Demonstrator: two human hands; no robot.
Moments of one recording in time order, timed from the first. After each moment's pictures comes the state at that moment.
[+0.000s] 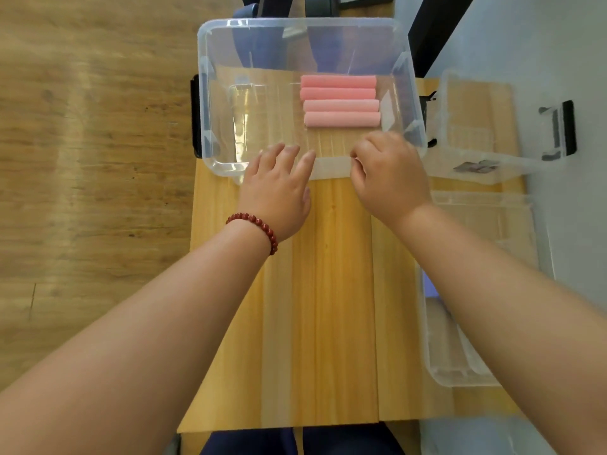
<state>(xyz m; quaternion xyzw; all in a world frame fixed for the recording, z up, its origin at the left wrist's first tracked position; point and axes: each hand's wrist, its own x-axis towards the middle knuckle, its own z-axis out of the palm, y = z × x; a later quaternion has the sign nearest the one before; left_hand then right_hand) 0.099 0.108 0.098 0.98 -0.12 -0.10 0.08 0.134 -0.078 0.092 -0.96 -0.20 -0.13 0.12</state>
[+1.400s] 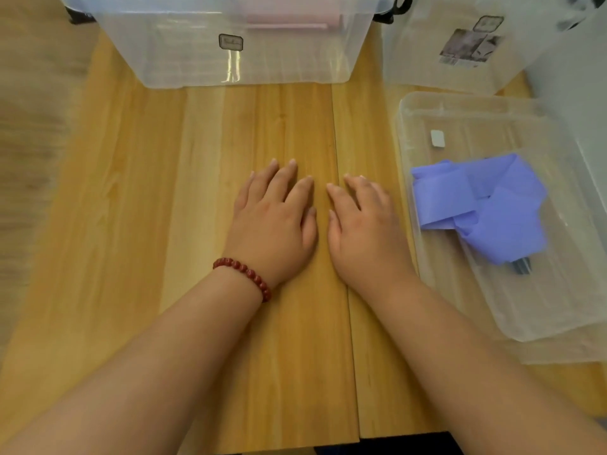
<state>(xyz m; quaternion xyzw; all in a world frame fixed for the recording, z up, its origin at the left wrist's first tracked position) -0.051 0.004 -0.058 0.98 -0.09 0.00 0.16 -0.058 -0.138 -0.068 -0.98 -0.08 -0.07 0.16</state>
